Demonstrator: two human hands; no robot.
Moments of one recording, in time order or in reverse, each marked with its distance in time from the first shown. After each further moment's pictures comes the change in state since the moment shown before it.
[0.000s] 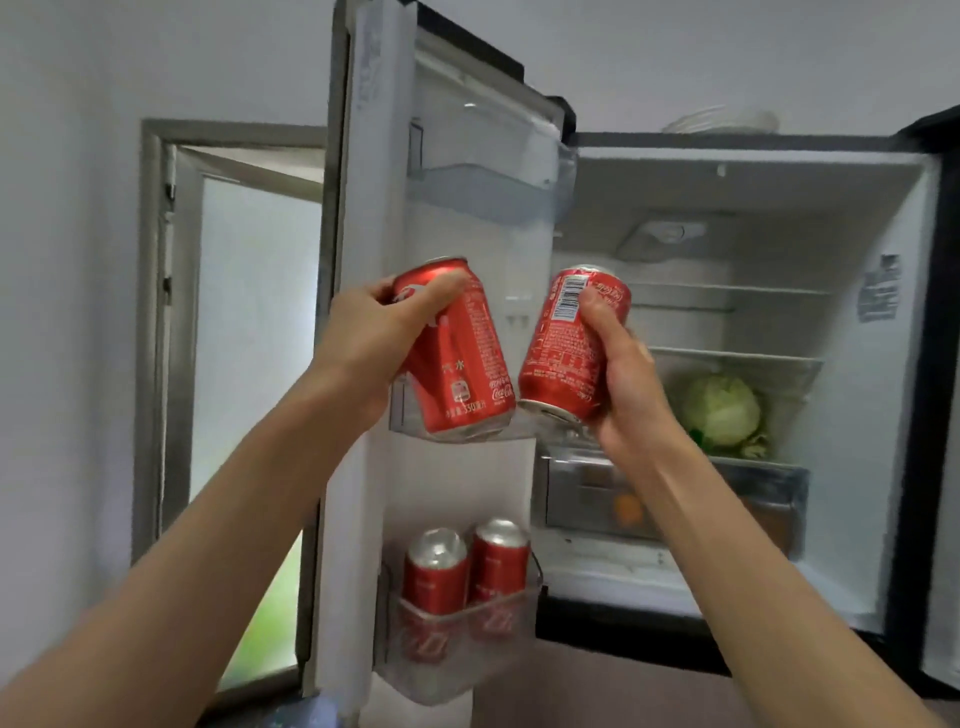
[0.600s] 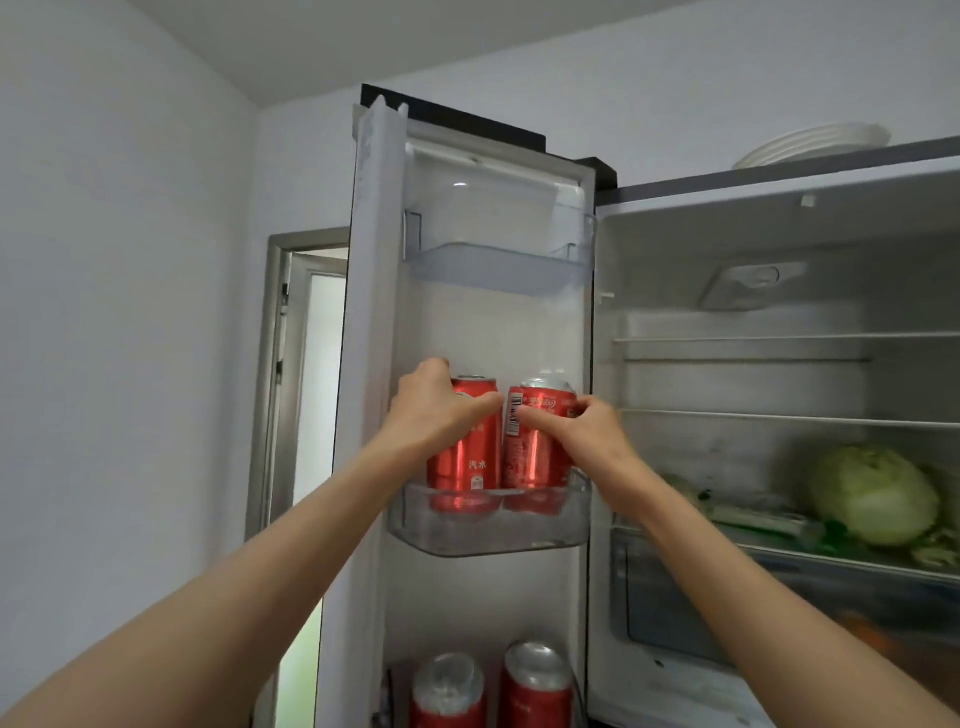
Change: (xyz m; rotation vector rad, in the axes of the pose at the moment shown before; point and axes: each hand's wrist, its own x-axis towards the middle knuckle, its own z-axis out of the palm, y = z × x) left_hand 0.073 -0.025 0.054 0.828 0.119 0.078; right_hand 0.115 0.040 -0.012 -0.516 -0.243 -0.082
